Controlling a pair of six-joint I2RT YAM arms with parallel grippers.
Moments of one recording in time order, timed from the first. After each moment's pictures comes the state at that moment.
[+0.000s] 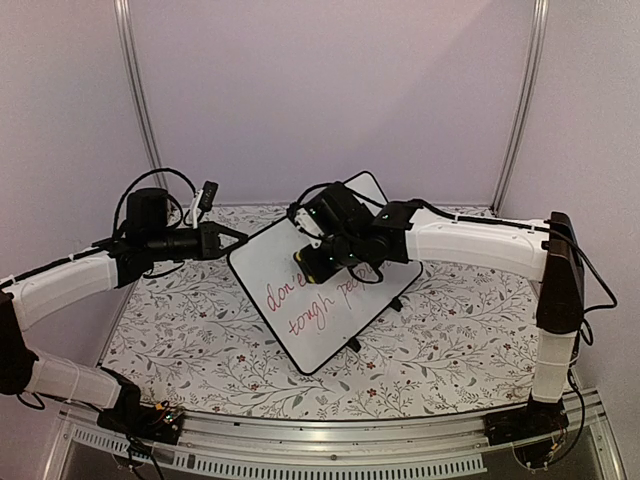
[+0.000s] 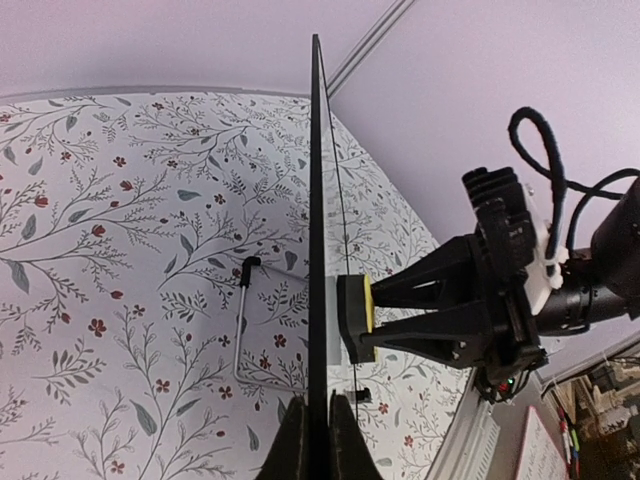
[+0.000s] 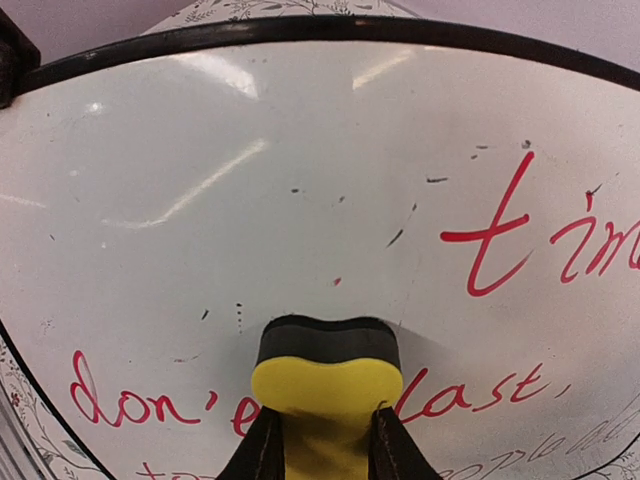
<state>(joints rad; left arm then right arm) -0.36 1.22 0.79 0.05 0.66 -0.42 1.03 1.97 1.72 -0.53 0.22 0.16</state>
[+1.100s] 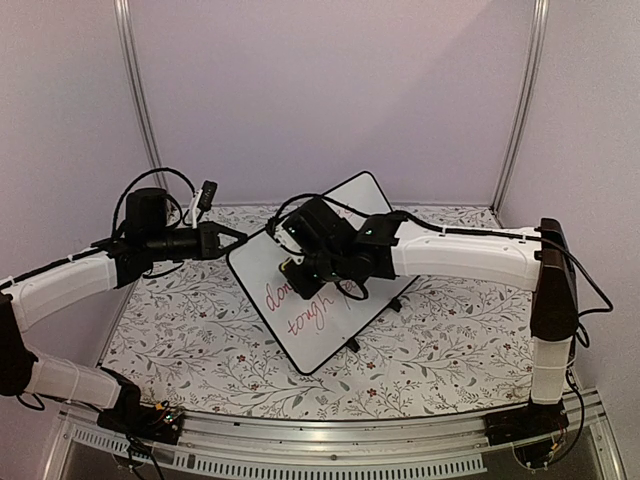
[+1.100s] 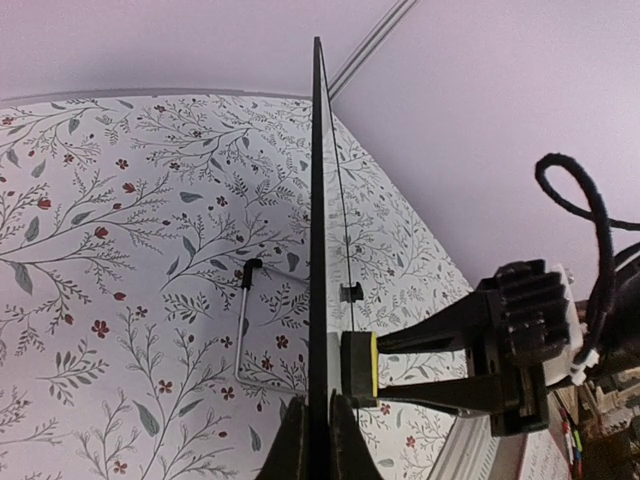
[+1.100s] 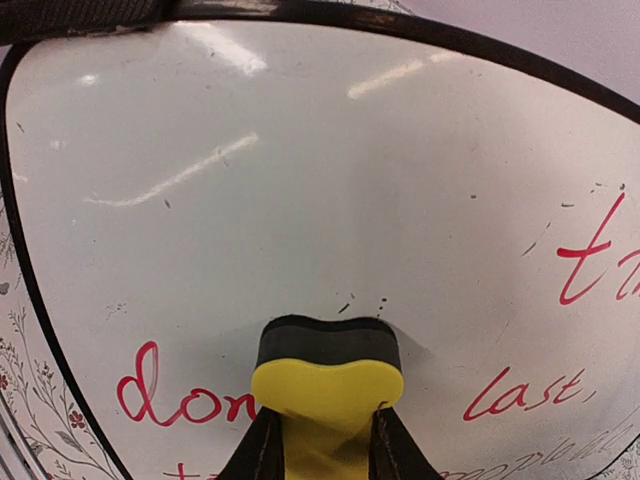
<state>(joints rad) -0.36 1.21 0.79 0.04 0.65 -0.42 1.12 2.01 1.77 -0.55 0.31 0.10</state>
